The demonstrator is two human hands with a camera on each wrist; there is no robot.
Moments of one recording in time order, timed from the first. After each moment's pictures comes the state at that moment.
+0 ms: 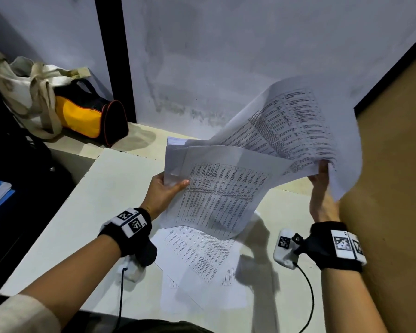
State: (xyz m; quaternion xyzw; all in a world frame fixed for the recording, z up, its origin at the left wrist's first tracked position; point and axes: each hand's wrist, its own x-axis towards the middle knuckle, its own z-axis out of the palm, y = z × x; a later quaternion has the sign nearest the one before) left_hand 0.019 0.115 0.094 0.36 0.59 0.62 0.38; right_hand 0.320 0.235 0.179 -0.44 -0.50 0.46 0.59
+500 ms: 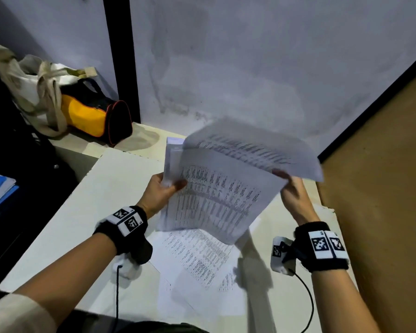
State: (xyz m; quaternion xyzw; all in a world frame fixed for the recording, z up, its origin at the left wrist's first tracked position) left_hand 0.013 0.113 0.107 0.34 0.58 0.60 0.43; right_hand 0.267 0.231 0.176 -0.42 -0.62 0.52 0.41
